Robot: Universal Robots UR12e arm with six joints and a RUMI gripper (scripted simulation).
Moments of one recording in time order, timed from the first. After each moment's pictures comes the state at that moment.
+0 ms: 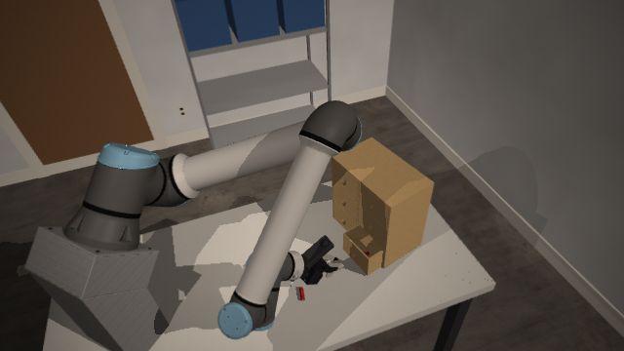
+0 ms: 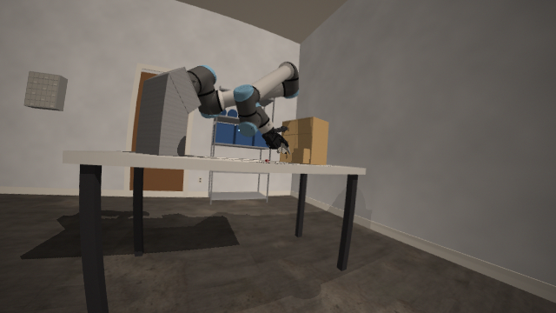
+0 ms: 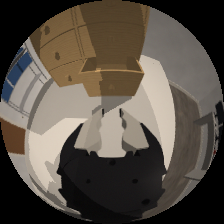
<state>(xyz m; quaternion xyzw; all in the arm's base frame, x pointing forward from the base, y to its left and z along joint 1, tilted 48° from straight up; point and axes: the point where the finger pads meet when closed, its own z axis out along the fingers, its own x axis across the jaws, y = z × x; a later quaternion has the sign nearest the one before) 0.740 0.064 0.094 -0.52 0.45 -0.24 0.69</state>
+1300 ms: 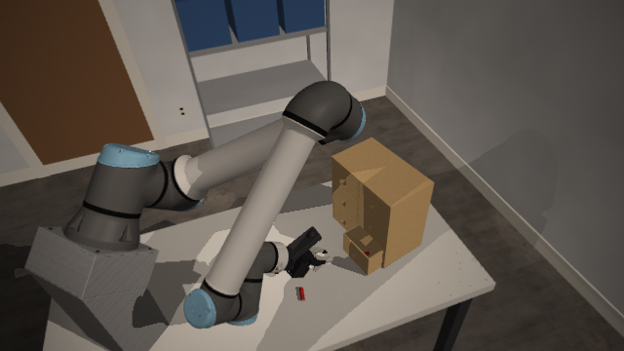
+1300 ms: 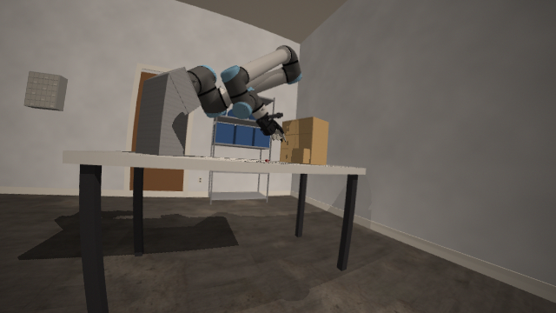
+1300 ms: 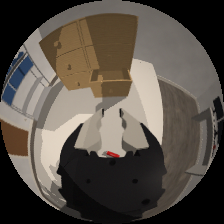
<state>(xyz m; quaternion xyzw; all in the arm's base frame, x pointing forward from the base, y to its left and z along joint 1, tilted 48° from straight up) 0.671 0.012 0.116 -0.51 0.46 -0.24 0.69</state>
